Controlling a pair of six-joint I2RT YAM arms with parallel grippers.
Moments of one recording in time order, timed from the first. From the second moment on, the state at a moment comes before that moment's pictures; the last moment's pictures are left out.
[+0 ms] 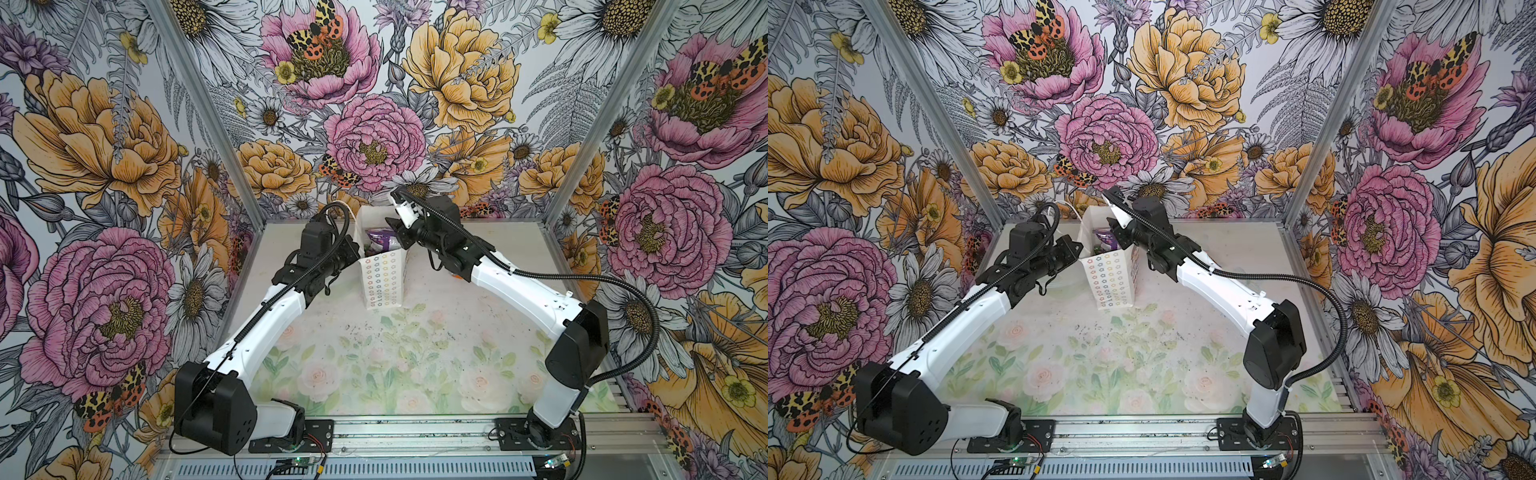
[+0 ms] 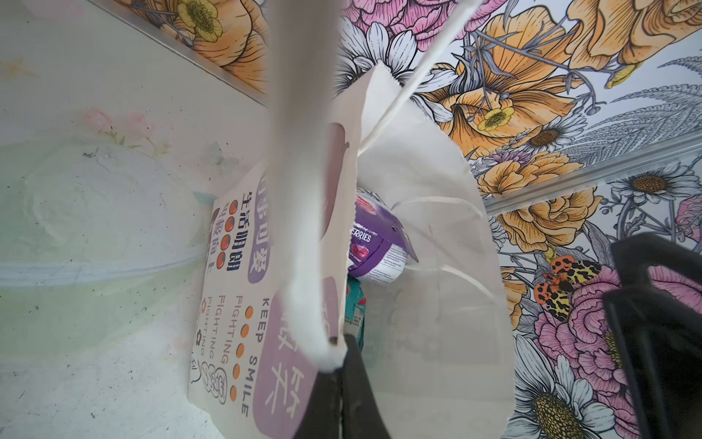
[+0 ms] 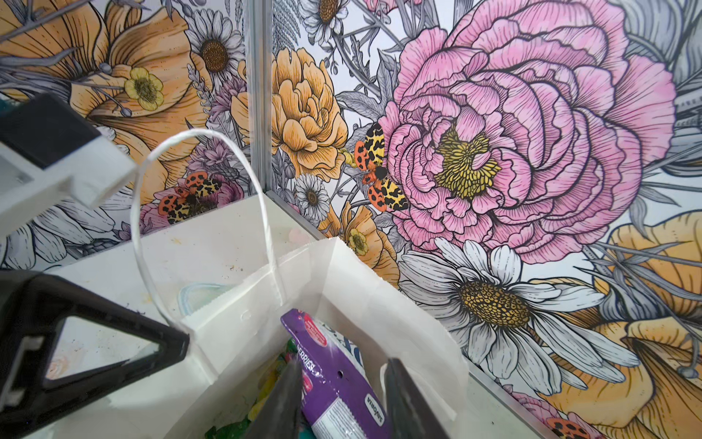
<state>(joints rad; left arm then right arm) -0.32 1.34 1.15 -0.29 0.13 -0.77 0.68 1.75 1.68 -0.18 -0.01 -0.21</state>
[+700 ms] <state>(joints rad) -0.32 1.34 1.15 -0.29 0.13 -0.77 0.68 1.60 1.60 -0.18 0.08 -0.20</state>
